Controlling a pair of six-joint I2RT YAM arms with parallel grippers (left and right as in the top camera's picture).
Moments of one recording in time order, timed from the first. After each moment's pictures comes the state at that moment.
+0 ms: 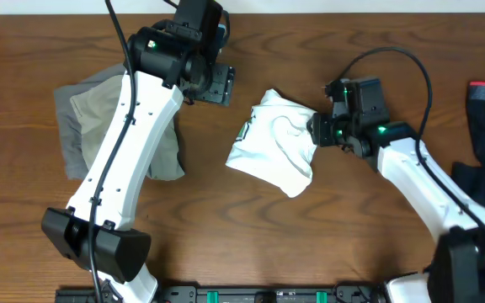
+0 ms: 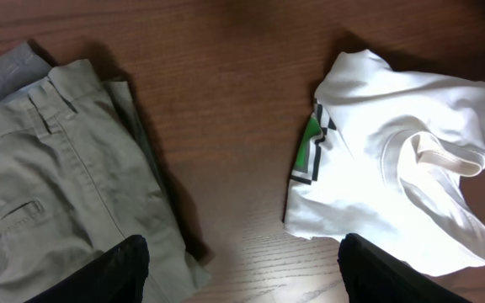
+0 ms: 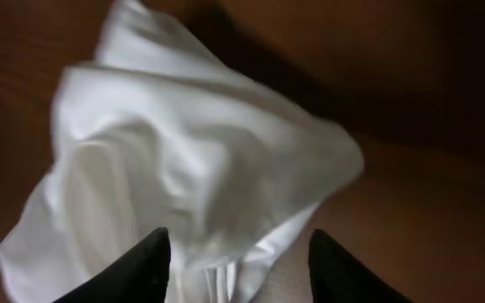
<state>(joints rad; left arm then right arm) -0.37 1.82 1.98 -1.32 -0.05 -0.12 0.25 1.61 1.01 -0.41 -0.21 0.29</state>
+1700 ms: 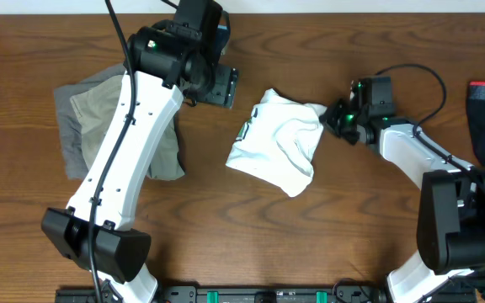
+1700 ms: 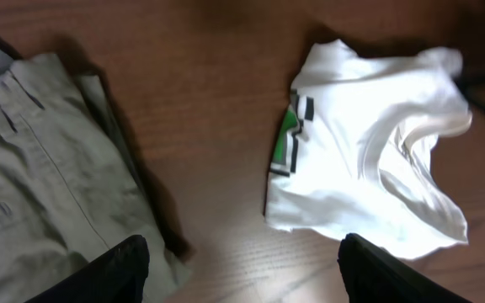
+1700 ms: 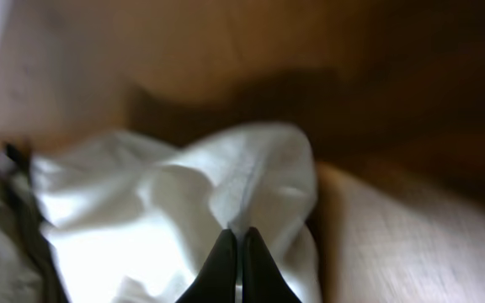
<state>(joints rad) -0.37 1.82 1.98 -1.34 0.02 -0.12 0.11 1.81 1.01 -0.12 -0.39 0.78</state>
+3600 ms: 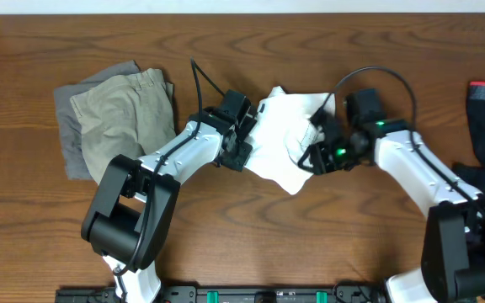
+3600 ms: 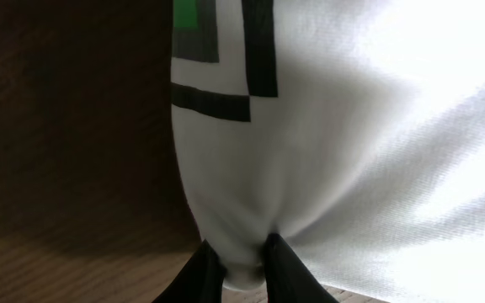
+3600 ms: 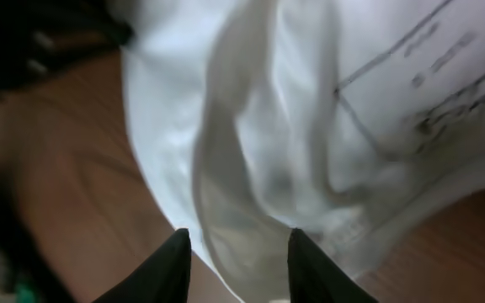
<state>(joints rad) -0.48 1.91 1.17 -0.63 0.10 0.02 0.23 1.67 1.01 -0.69 -0.52 -0.06</state>
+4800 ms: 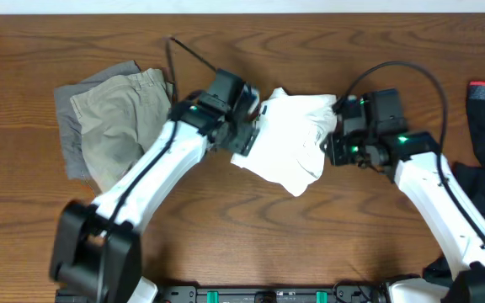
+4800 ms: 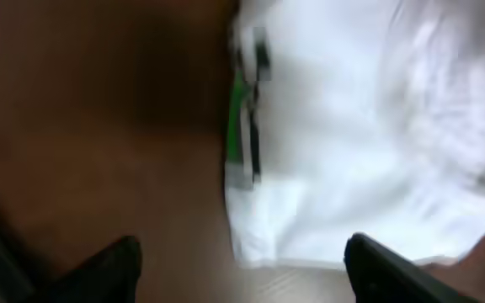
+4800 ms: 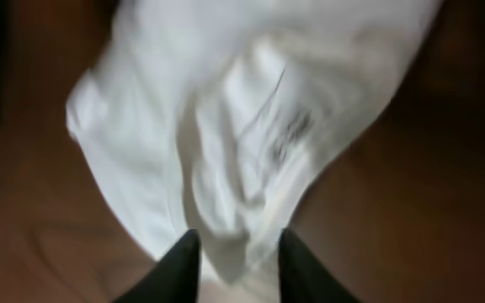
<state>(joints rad) -0.47 1.67 1.28 -0.67 0.09 0.01 0.19 1.44 0.98 -0.60 -0.30 0.11</state>
